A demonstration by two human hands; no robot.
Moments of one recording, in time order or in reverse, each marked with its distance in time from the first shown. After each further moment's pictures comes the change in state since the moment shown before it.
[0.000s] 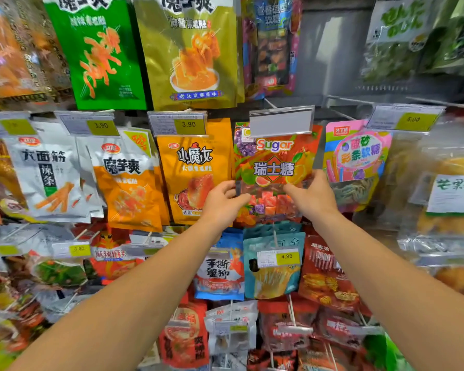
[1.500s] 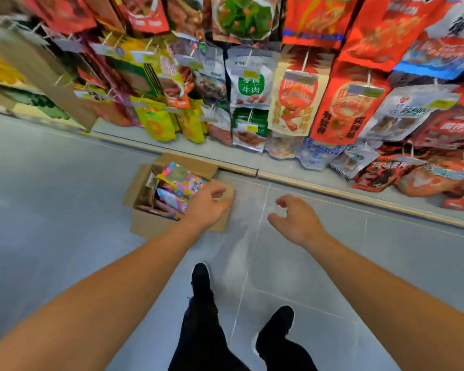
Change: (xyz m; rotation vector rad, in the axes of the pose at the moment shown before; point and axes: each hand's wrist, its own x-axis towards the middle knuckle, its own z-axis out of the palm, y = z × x) left_hand -0.426 -0.400 -0.473 0.399 -0.005 -0.635; right_hand -0.629 0.077 0.349 -0.561 -0.949 0.228
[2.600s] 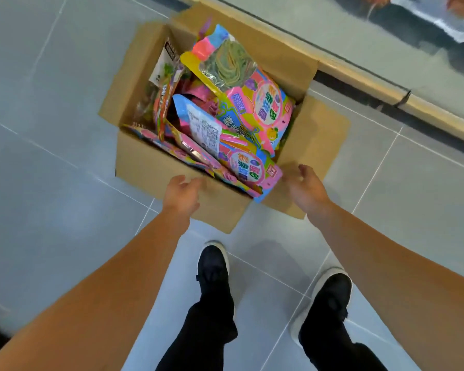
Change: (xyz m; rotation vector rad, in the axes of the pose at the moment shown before) left_hand 0.326 -0.506 0.039 -0.651 0.300 -0.803; right_hand 0.402 0.056 0.485 0.279 -0.216 0.397
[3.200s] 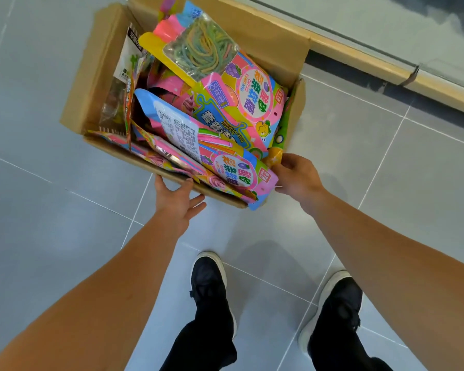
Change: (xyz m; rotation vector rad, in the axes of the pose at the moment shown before) left_hand 0.055 -0.018 0.033 -0.193 -0.055 -0.038; right_hand 0.070 0.014 0.019 0.215 -0.078 -0.043
